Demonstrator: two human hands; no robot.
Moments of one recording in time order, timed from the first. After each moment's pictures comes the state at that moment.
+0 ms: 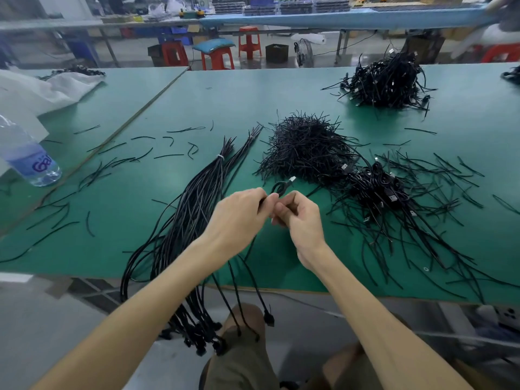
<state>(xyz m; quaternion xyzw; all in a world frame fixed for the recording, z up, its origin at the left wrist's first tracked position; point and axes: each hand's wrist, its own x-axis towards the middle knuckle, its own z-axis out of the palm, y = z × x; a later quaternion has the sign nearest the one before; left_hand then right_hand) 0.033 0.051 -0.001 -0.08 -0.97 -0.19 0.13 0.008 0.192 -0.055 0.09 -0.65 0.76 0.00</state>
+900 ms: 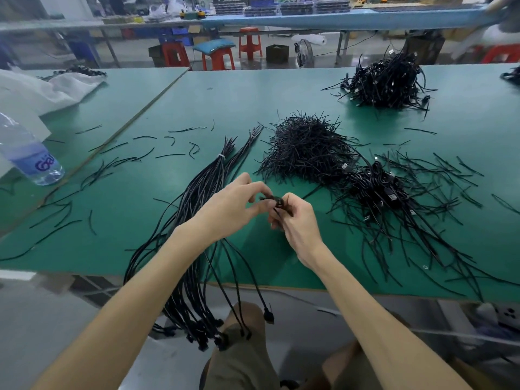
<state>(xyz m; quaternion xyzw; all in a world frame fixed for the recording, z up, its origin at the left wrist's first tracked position) 0.016 0.019 0.008 -0.17 -0.96 -0.24 0.04 0.006 0.189 -0.057 0.09 -0.70 0.71 -0.02</state>
